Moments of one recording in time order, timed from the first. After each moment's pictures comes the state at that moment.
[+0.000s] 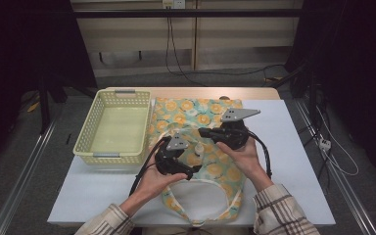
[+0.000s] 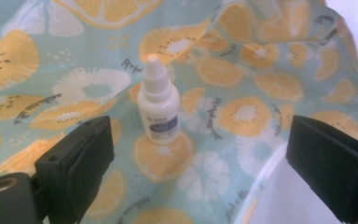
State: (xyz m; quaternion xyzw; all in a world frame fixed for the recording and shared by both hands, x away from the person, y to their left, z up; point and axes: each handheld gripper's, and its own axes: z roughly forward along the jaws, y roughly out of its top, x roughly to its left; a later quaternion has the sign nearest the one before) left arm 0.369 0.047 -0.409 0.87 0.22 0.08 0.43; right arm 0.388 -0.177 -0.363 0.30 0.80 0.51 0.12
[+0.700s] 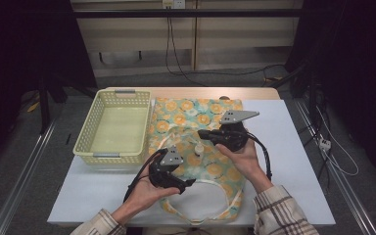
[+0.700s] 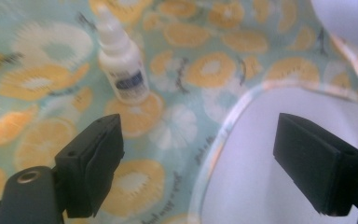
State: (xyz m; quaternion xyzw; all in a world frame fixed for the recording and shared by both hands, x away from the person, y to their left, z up) left arm 0.341 0.060 -0.424 0.90 0.17 0.06 0.40; right arm 0.384 -0.175 -0.365 0.30 0.80 0.51 0.12
